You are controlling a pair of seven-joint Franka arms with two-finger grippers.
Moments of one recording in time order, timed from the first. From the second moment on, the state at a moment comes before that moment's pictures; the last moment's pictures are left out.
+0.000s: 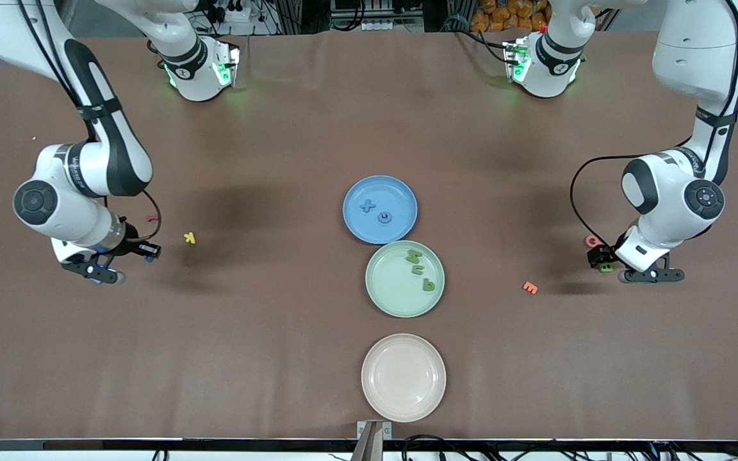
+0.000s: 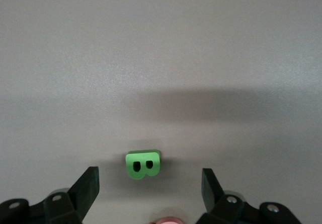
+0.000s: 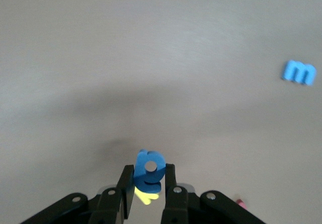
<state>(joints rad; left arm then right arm) -0.18 0.48 0.27 -2.10 -0.21 2.65 0.25 -0.08 0.34 0.09 -2.04 -0.08 2.33 0.32</state>
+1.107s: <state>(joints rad) -0.16 0.55 0.27 -2.07 -0.26 2.66 0.34 0.38 0.37 0.10 -1.87 -0.09 2.28 0.15</state>
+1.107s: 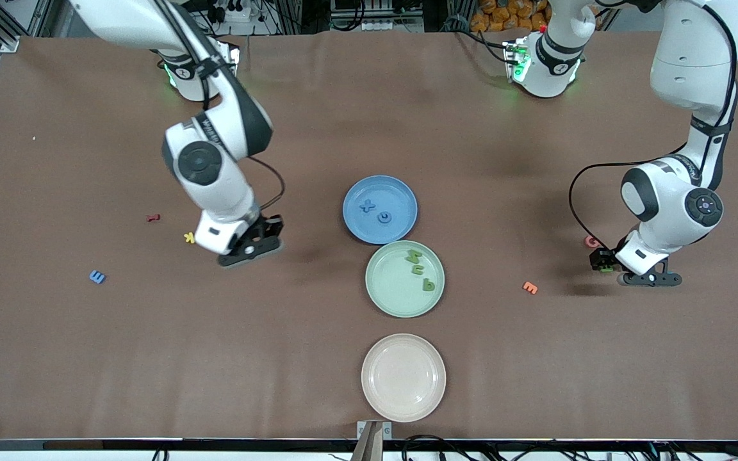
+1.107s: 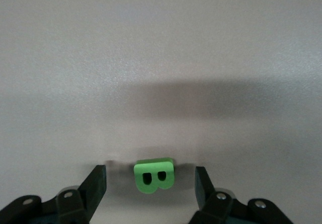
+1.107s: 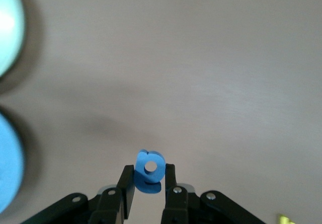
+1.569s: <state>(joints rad) -0.16 0.55 0.27 -2.07 -0.32 2.66 0.34 0.58 0.51 0.10 -1.72 -0.09 2.27 0.15</state>
